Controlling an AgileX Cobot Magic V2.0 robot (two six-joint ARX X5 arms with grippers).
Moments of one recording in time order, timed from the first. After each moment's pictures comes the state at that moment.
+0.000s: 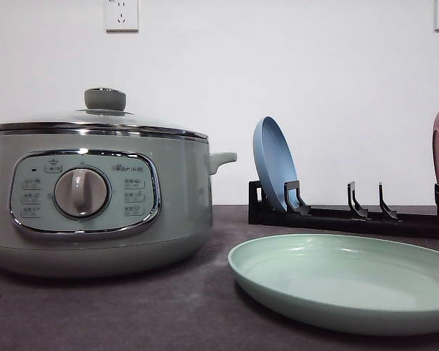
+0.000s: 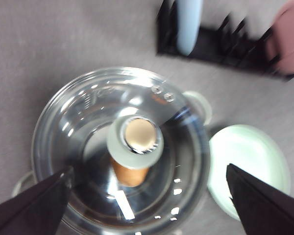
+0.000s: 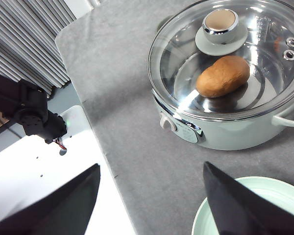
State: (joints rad) left_arx -0.24 1.38 1.73 -1.18 0.28 -0.01; right_arx 0.70 1.20 1.42 -0.95 -0.50 0.00
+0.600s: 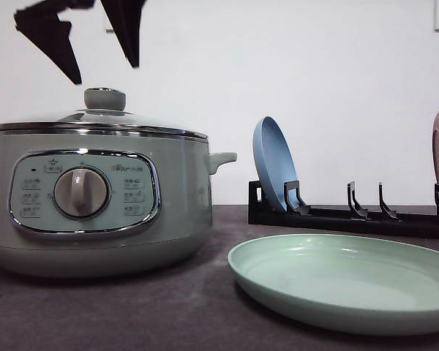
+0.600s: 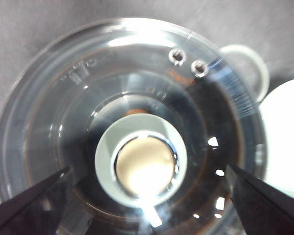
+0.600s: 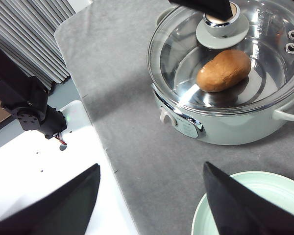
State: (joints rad) left_arx -0.41 1.72 1.86 -1.27 0.08 0.01; right_arx 0.70 1.20 1.42 -0.96 -0.50 0.00
